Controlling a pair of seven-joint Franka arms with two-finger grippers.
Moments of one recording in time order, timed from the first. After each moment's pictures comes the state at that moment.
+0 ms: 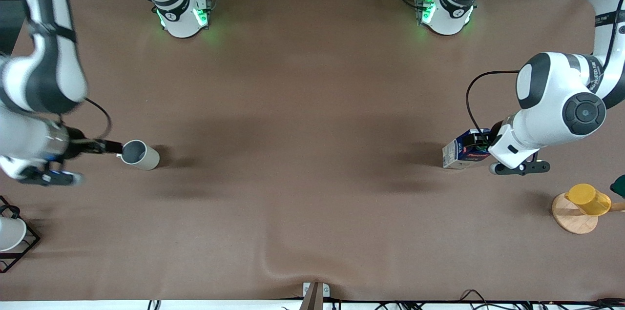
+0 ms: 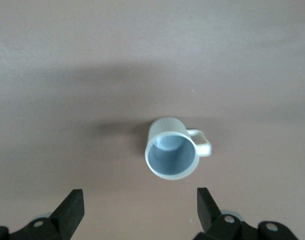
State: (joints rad) left arm 0.01 0.31 -0.14 -1.76 0.04 1.90 -0.19; right arm 0.01 0.43 -0.02 -1.54 0.01 1.77 0.00
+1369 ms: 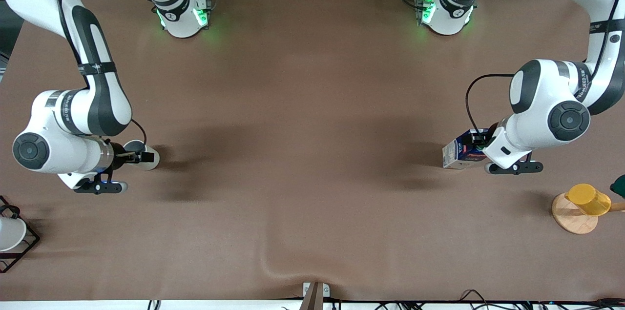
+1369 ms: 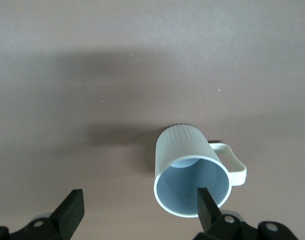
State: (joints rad) left arm 0.02 0.33 -0.13 -1.80 0.09 1.92 -0.18; right arm 0.02 0.47 -0.03 -1.69 0.01 1.93 -0.01
